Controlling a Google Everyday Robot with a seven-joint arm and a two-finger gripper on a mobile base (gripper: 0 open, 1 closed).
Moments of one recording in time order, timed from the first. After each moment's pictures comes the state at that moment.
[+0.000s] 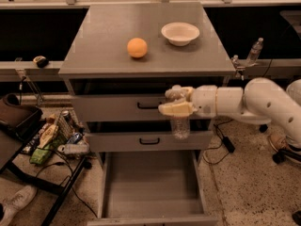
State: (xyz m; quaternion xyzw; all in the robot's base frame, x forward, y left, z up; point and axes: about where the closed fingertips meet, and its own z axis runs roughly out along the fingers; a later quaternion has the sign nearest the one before) arm 0.603 -0.072 0.774 -0.43 0.67 0.35 0.49
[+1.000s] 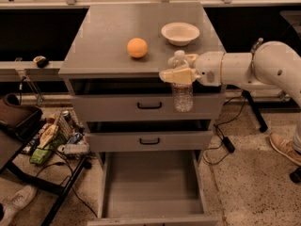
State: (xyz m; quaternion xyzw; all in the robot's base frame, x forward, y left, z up) arm 0.639 -0.074 0.874 -0.42 0.67 0.32 0.52
